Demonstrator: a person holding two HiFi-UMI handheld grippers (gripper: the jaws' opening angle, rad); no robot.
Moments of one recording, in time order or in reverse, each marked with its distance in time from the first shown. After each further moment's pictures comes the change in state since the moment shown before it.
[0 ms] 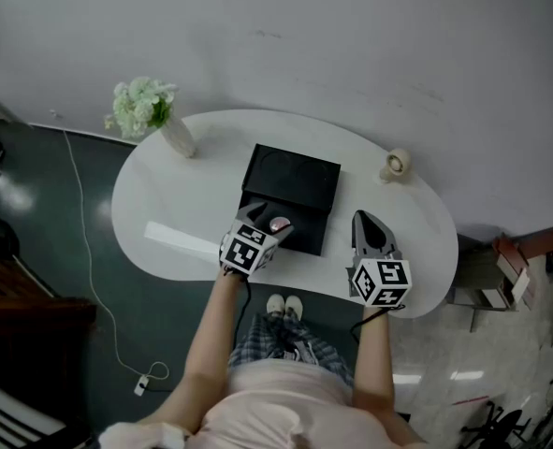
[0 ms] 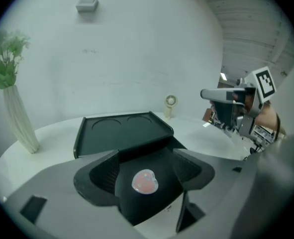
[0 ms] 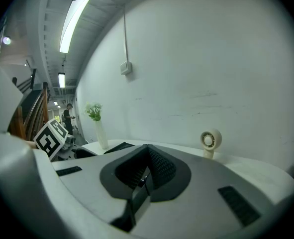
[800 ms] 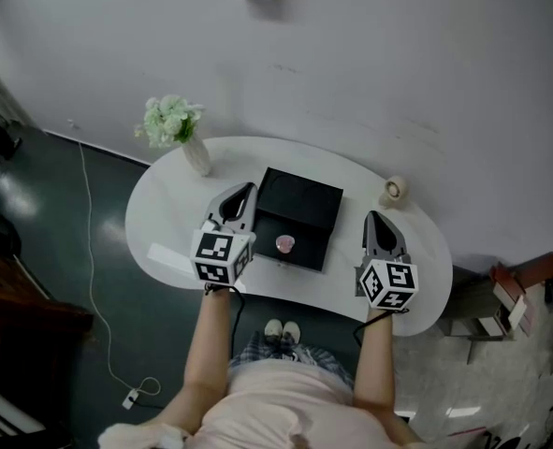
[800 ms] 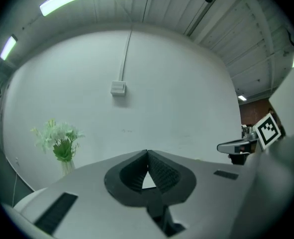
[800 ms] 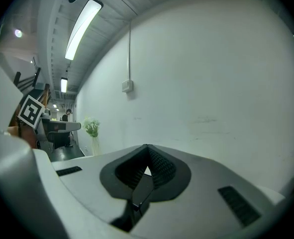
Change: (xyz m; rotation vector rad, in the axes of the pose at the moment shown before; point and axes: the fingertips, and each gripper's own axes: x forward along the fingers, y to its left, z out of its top) left arm -0.175 0.037 0.142 0.003 -0.618 0.341; right arm -0.022 -0.001 0.071 -0.053 -0.170 -0.031
